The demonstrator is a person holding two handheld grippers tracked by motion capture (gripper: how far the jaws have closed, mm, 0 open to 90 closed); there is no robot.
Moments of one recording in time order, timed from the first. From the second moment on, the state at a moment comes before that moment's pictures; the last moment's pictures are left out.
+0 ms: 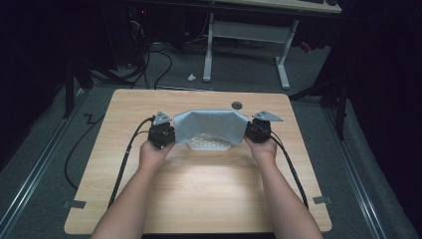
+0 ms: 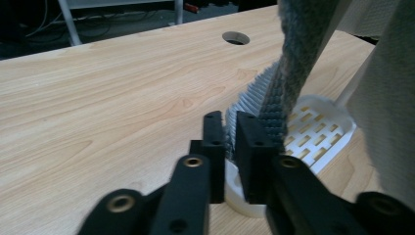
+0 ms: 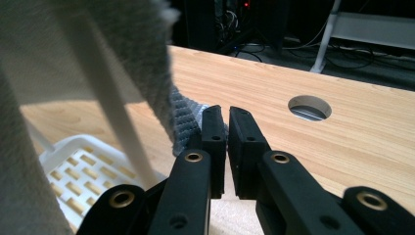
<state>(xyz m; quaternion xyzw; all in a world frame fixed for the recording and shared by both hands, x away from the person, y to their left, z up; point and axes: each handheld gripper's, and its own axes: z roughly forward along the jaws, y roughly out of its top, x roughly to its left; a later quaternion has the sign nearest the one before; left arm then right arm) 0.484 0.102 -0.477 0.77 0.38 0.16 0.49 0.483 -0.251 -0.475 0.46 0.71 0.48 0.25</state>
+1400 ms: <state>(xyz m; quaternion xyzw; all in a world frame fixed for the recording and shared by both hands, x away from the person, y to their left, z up) 0.397 0.174 -0.466 0.73 0.41 0.22 0.50 0.391 -0.295 -0.448 0.44 0.71 0.45 0.33</state>
